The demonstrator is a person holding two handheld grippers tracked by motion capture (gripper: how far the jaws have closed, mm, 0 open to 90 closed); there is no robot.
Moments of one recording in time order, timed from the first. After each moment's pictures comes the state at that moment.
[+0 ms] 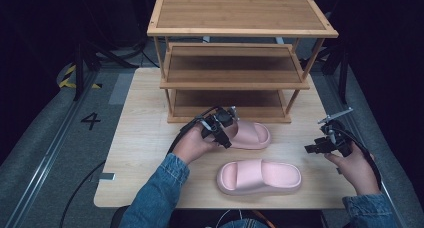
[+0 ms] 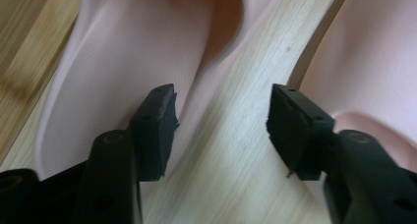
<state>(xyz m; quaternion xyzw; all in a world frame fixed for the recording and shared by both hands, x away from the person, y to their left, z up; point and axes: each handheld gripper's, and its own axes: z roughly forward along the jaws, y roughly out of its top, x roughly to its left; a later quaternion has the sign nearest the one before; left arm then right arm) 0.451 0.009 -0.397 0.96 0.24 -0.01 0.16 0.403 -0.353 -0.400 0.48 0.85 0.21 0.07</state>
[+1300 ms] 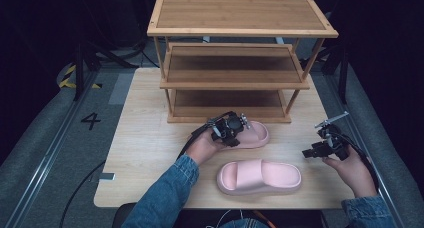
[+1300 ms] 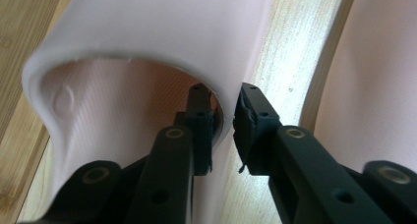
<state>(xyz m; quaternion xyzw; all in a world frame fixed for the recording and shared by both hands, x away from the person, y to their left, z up) 0.449 -0.018 -0.417 0.97 0.15 0.03 0.18 0.401 -0.351 -0.414 0.48 0.85 0.20 0.05</state>
